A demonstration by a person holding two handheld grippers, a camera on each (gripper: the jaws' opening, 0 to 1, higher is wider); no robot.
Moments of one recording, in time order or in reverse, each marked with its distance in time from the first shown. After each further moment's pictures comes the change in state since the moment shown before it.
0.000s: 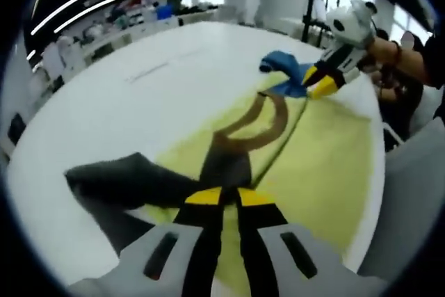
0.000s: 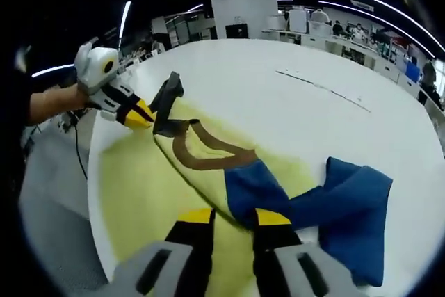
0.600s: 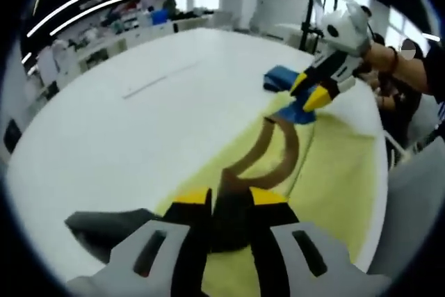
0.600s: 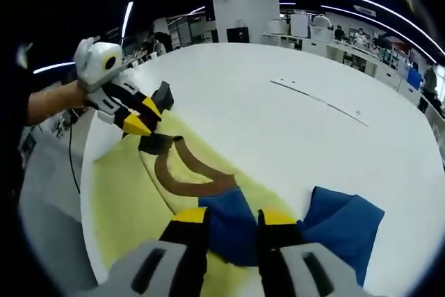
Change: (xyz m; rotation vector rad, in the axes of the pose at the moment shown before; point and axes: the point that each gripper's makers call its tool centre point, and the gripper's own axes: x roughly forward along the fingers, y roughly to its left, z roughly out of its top) left arm 0.037 0.012 0.033 0.039 0.019 -0.035; right arm 0.023 -0.028 0.015 -0.029 0.052 0.009
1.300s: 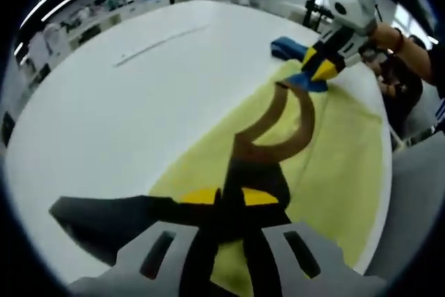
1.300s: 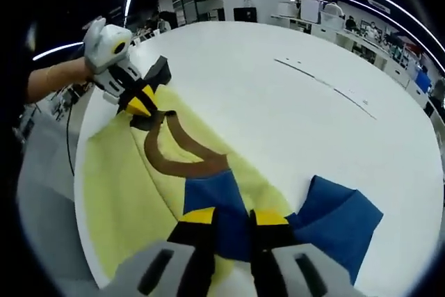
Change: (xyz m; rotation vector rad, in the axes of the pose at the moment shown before) left arm 0.008 0.012 -0.039 -0.018 0.167 -0.035; right arm 0.004 -0.010 -0.016 -0.056 0.120 0.001
